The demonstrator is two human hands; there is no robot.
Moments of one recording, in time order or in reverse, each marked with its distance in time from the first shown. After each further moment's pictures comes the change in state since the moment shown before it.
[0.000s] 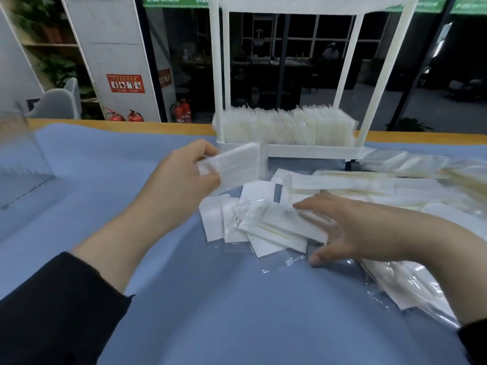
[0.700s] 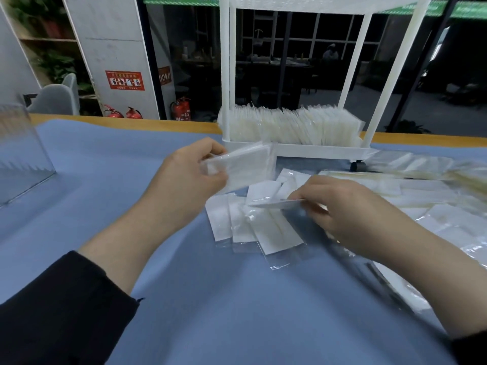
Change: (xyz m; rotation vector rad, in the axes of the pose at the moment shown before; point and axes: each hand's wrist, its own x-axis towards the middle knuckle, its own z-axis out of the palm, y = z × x) left_hand -0.002 -0.006 -0.005 -0.080 -0.002 0.024; right_hand 0.016 -0.034 0.011 -0.103 0.447 -0.105
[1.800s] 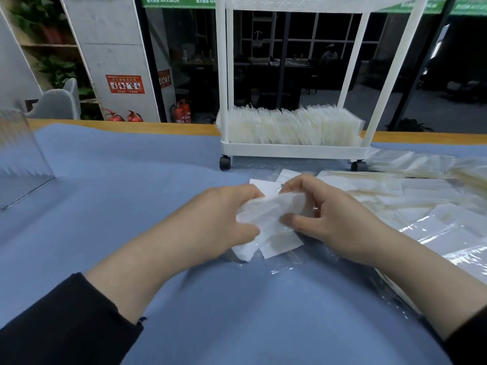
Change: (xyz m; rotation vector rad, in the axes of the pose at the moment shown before) left_hand -0.022 0.012 0.021 0.368 -0.434 0.060; right_hand 0.007 0.004 0.027 0.630 0.038 0.069
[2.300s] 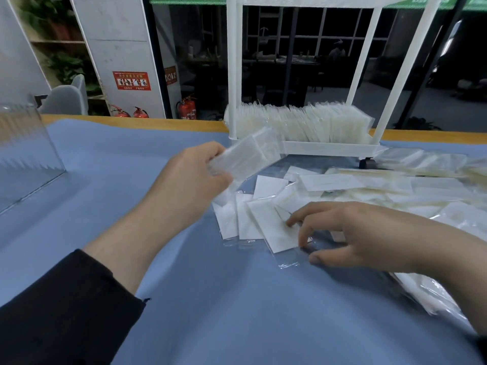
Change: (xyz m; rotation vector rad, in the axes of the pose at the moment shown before) left_hand 0.012 -0.028 -0.025 -0.131 0.409 -0.091; right_hand -0.018 -0.015 -0.029 -0.505 -0.473 -0.131
